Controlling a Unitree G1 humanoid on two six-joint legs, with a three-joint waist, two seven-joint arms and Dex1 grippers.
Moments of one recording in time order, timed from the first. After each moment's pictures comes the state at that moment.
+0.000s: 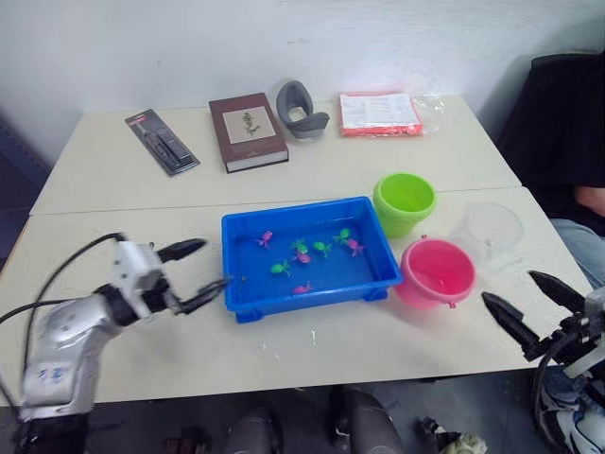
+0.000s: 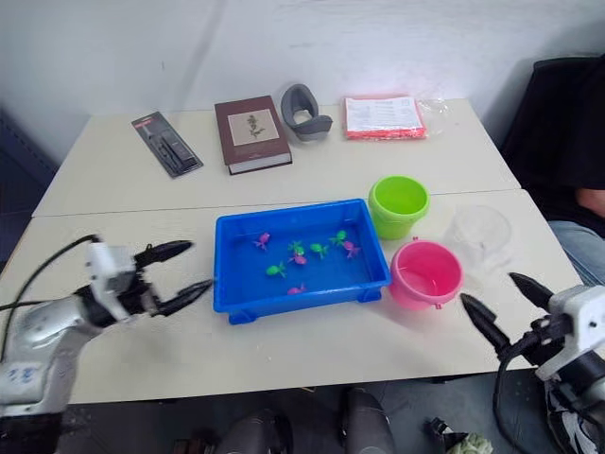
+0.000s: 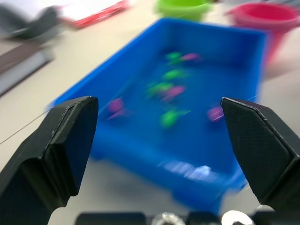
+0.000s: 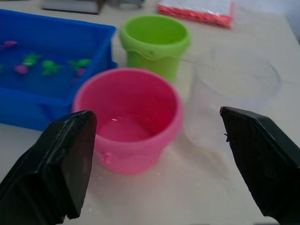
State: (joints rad) left arm 0.05 0.63 0.41 -0.17 -0.46 0.12 -0.86; right arm 0.45 -0.63 -0.63 -0.58 0.67 0.24 0.79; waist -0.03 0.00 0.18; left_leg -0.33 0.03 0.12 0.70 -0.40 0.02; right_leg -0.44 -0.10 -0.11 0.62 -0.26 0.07
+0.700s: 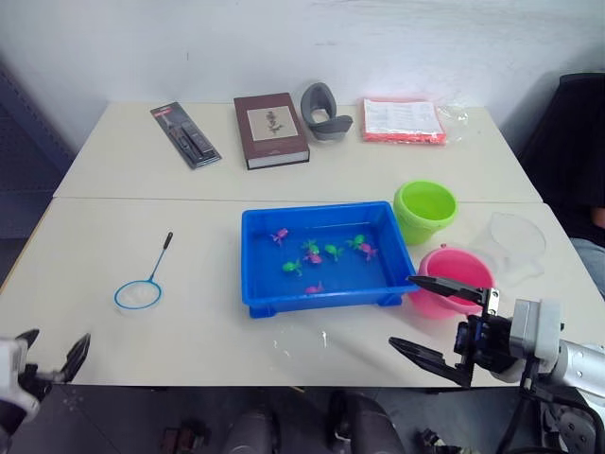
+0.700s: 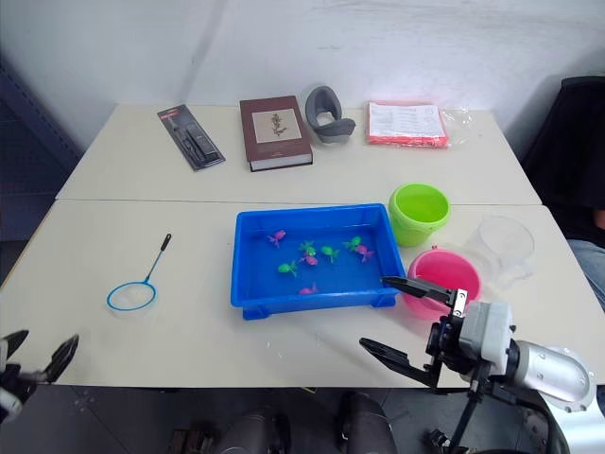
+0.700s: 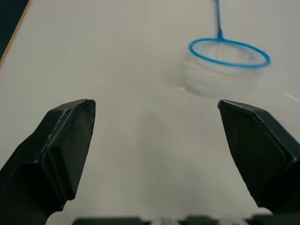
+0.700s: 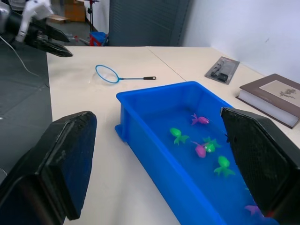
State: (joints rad) left arm 0.34 0.54 0.70 -0.10 -0.37 0.25 -0.48; right arm 0.24 -0.63 -0.25 -0.59 0.63 0.03 1.07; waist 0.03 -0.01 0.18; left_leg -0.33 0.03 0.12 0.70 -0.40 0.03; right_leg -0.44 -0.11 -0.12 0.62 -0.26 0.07
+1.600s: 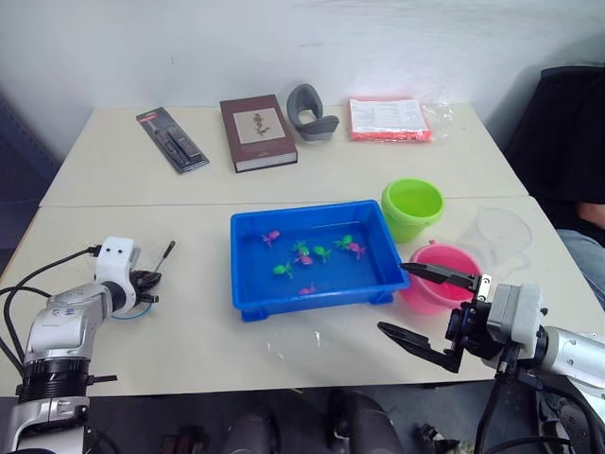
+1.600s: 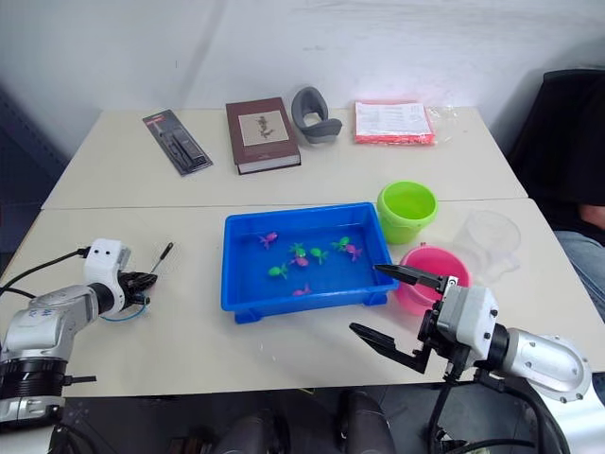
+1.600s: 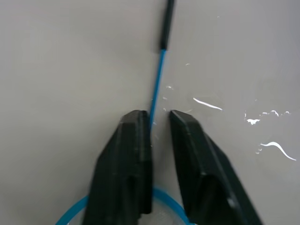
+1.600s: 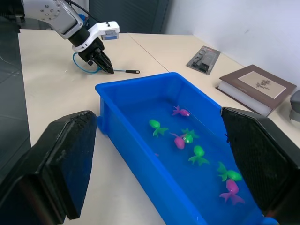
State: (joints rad) left arm -0.26 0.68 0.27 0.23 -0.23 0.72 -0.42; right arm 0.23 -0.69 -0.24 -0.67 0.58 0.12 0.93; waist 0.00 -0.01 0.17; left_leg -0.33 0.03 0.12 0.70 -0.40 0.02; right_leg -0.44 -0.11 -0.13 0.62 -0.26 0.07
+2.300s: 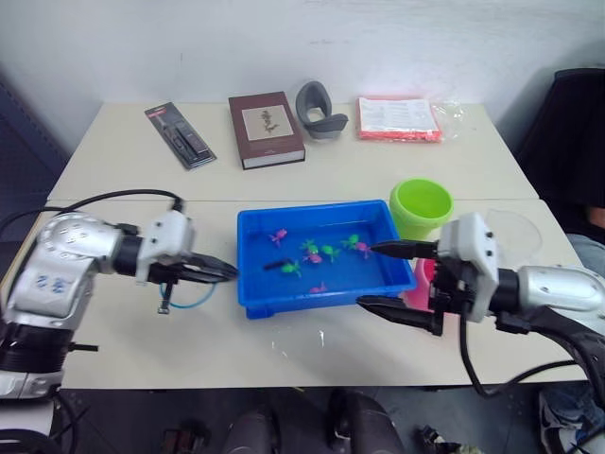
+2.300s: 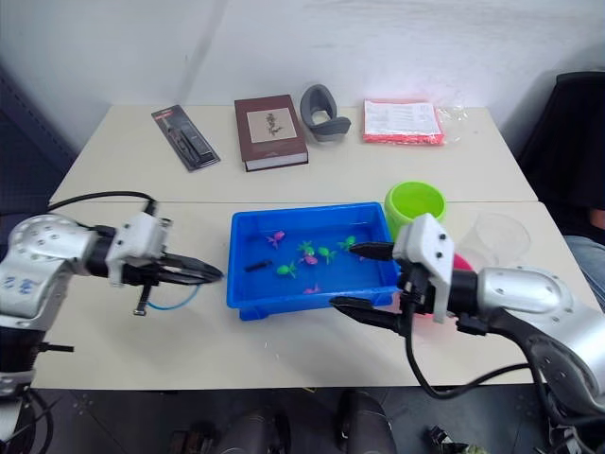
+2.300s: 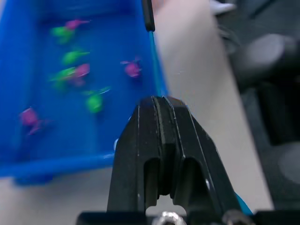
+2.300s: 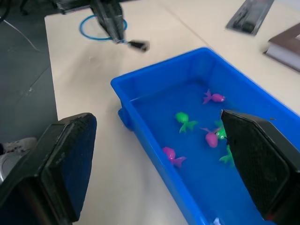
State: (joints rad) left arm -0.55 0.88 -0.11 -0.08 -0.41 0.30 -1.43; right arm -0.32 -0.93 -0.04 -0.65 0.90 0.84 0.68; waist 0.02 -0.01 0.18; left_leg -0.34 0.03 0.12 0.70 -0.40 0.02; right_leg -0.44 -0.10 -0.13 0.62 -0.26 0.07
